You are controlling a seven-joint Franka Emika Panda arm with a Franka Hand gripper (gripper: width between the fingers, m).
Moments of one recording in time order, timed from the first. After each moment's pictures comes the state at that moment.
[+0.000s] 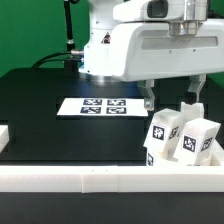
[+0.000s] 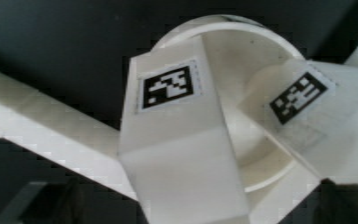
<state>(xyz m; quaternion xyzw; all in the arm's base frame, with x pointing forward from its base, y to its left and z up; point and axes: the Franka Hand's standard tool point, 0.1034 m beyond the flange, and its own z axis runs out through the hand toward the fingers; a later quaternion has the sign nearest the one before) 0.606 0.070 0.099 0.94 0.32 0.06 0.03</state>
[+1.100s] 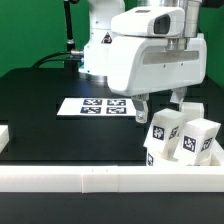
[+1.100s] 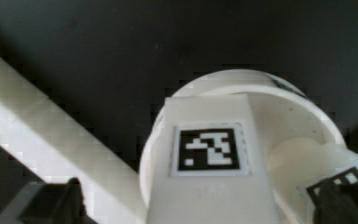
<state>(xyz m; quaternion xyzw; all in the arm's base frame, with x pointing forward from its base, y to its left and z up) 0.601 0.057 0.078 0.93 0.37 0.04 0.04</state>
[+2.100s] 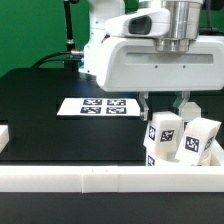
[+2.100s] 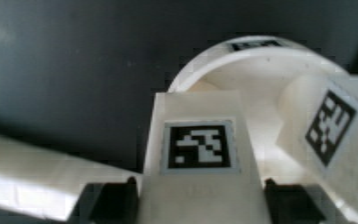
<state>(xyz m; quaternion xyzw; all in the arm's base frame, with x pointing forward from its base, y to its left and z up) 0.604 0.058 0.079 1.00 0.05 0.06 0.02</state>
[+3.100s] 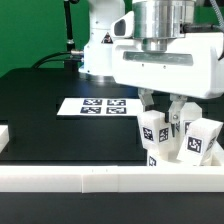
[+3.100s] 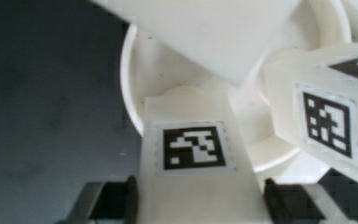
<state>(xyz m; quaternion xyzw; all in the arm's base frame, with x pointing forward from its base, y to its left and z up) 0.605 0.057 0.079 0.87 -0.49 0.06 -0.04</state>
